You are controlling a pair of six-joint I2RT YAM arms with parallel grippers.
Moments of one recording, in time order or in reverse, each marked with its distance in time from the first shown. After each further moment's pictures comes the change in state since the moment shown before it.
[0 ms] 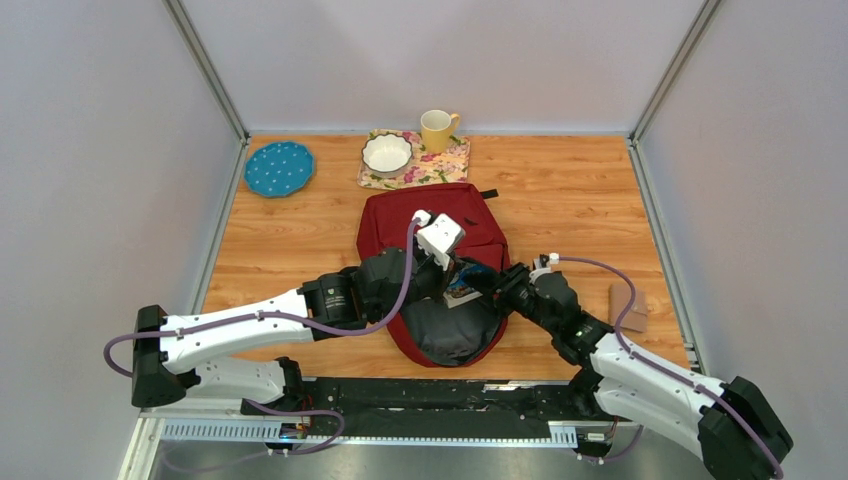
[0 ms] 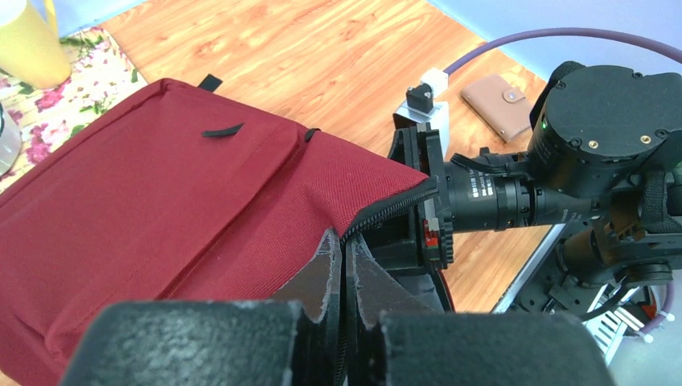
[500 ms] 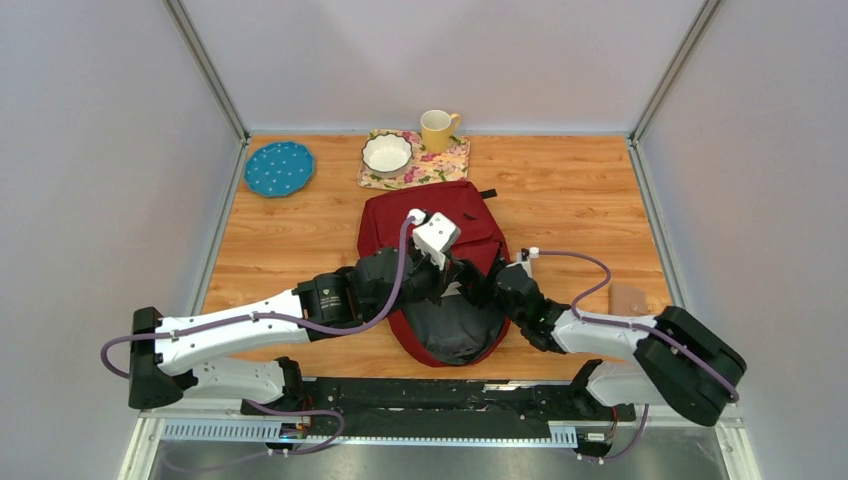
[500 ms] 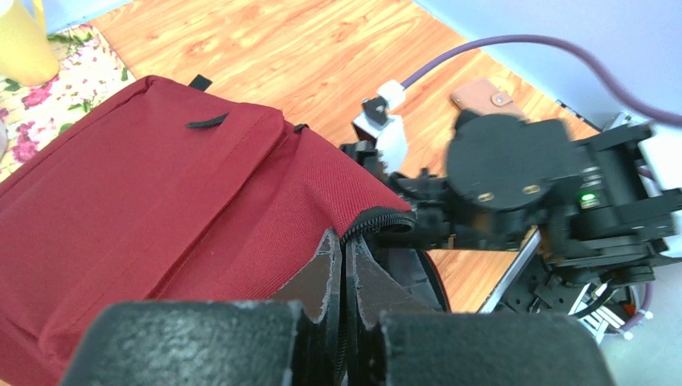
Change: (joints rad) left arm 0.001 -0.013 0.008 -0.017 0.020 -0.036; right arm 0.100 0.386 0.092 0.214 0.251 -0.032
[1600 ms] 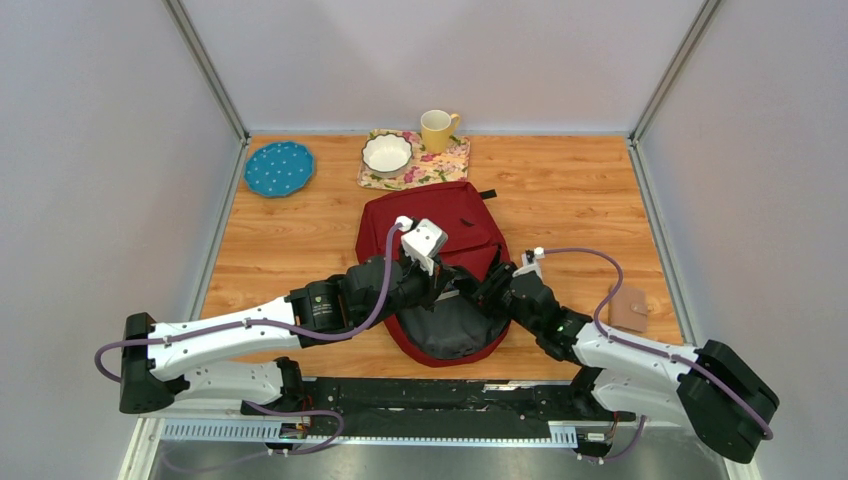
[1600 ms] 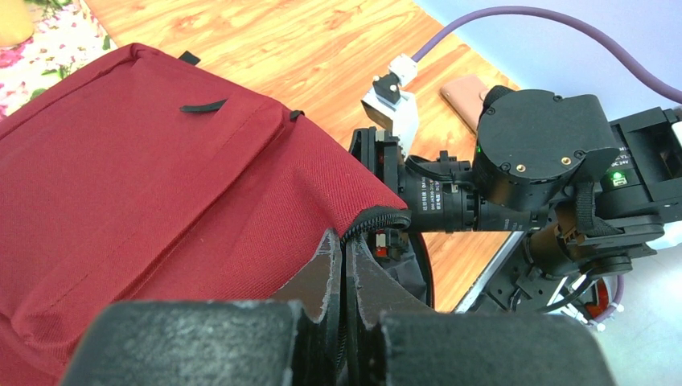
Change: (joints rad) left arm 0.000 -0.075 -0.103 0.034 0.002 -0.068; right arm 0.008 -0.194 -0.047 -0.178 -0.063 -0.212
